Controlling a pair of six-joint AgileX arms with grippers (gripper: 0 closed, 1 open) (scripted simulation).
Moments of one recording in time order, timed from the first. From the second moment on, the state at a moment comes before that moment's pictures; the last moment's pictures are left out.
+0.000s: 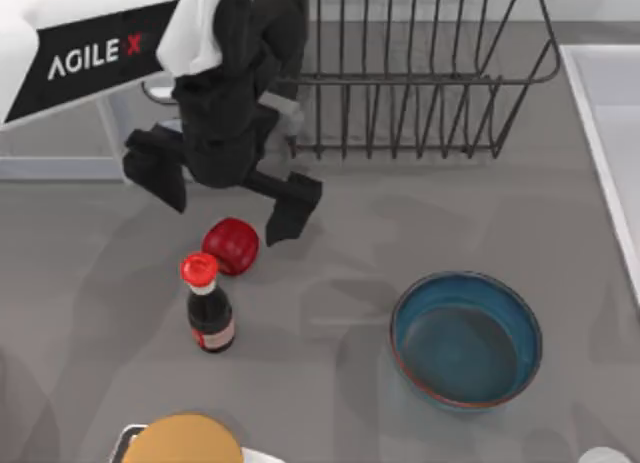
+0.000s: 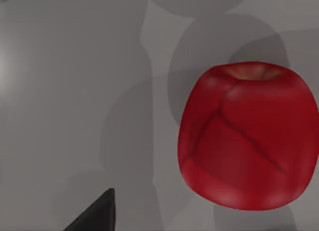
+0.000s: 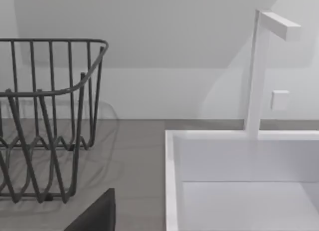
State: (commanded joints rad) left arm -0.51 2.11 1.67 -1.11 -0.08 -0.10; right arm 0.00 0.00 0.00 0.00 0.00 0.00
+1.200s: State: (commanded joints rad) left arm -0.50 2.20 1.53 -0.88 -0.08 -0.08; right arm 0.00 0.00 0.00 0.00 0.00 0.00
